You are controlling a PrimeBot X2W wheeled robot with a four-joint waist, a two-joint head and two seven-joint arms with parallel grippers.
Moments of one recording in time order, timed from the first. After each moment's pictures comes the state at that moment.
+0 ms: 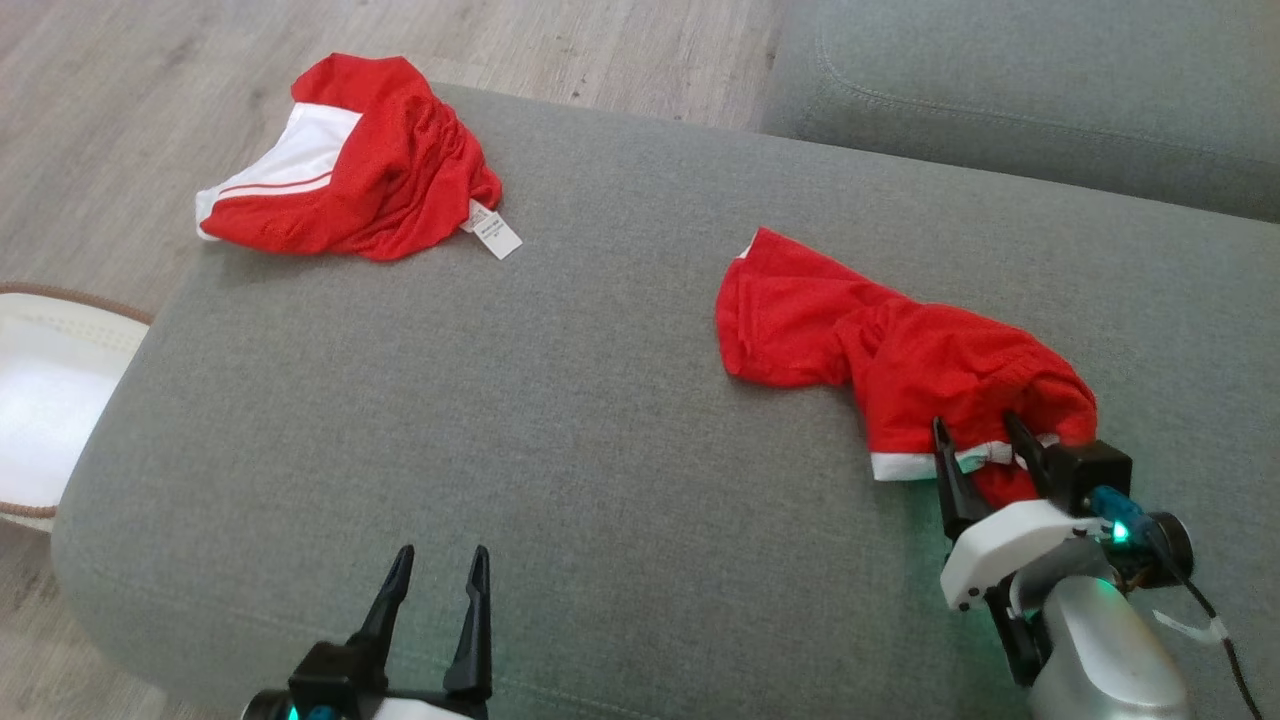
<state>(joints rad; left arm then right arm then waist) 0.02 0.24 -0.53 0.24 -0.51 0.18 -0.25 -0.32 -0.05 0.00 0.81 0.01 0.12 -0.25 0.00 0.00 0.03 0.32</state>
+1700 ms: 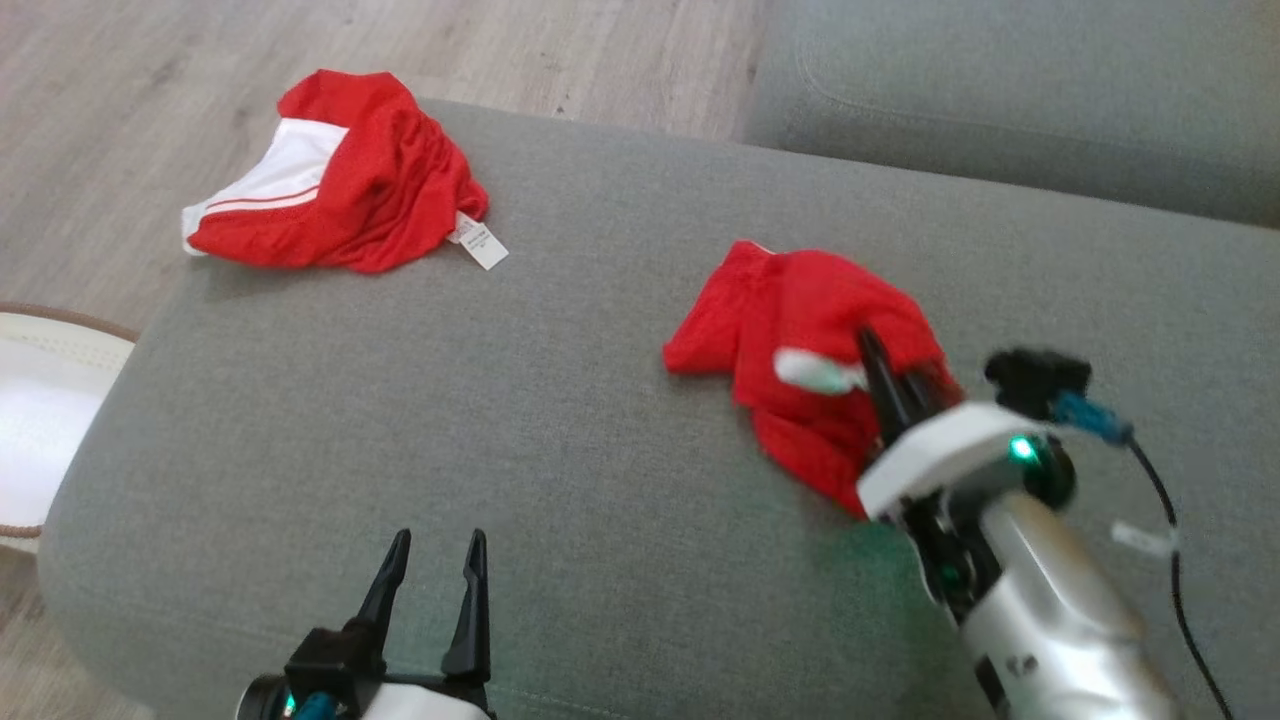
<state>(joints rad) 0.01 0.23 -0.52 0.23 -0.51 0.18 -0.25 -0.43 -0.06 0.33 0.70 0.61 0.12 -0.12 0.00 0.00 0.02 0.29</state>
